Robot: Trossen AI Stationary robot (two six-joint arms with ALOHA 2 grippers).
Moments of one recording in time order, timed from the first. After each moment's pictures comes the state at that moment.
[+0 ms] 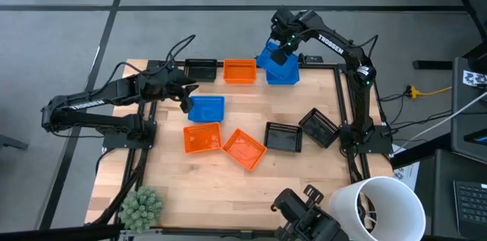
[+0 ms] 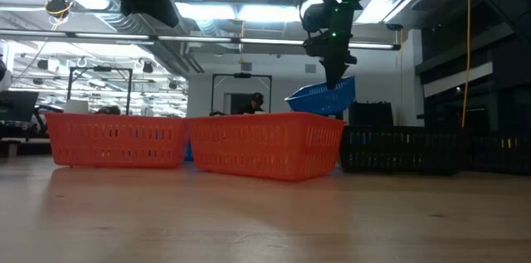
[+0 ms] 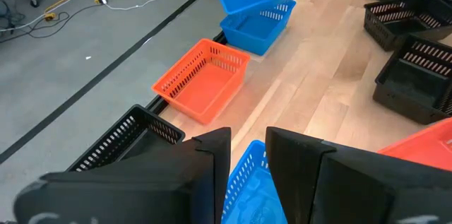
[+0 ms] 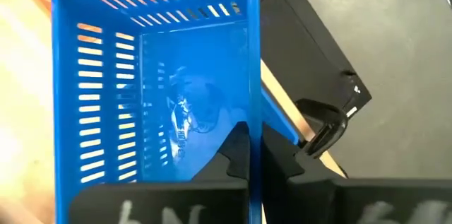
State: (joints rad) left arm 0.28 0.81 0.85 -0.50 -0.33 -0.09; right arm -0.77 2.04 2.04 -1.28 0.09 -0.14
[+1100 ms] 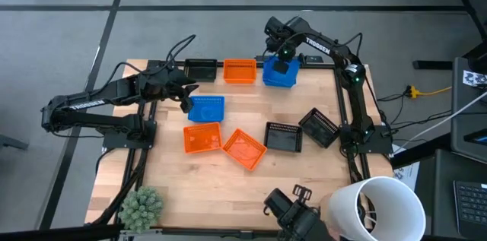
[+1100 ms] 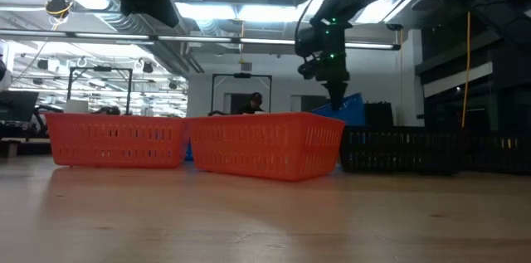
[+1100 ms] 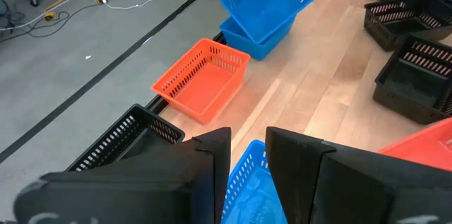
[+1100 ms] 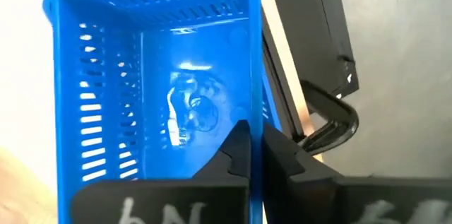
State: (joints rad) left arm 0.28 0.81 0.85 -0.51 -0.33 -0.10; right arm -0.74 2.16 2.04 -1.34 0.16 -0.37
